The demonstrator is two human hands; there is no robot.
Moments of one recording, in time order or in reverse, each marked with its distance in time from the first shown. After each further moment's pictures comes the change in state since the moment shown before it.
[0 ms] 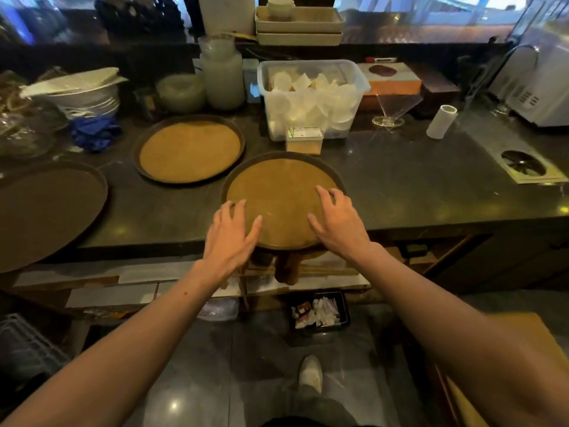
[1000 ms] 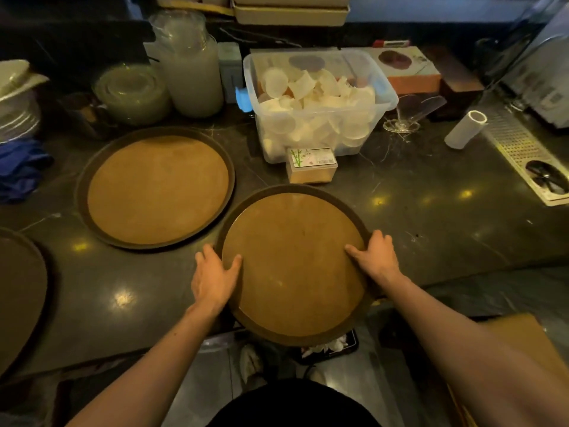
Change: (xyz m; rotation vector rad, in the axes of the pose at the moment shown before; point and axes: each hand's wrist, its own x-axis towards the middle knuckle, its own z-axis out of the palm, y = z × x) left_hand 0.172 -0.084 0.043 -0.206 -0.158 -0.422; right_hand 0.139 0.081 0.067 0.185 -0.211 0.830
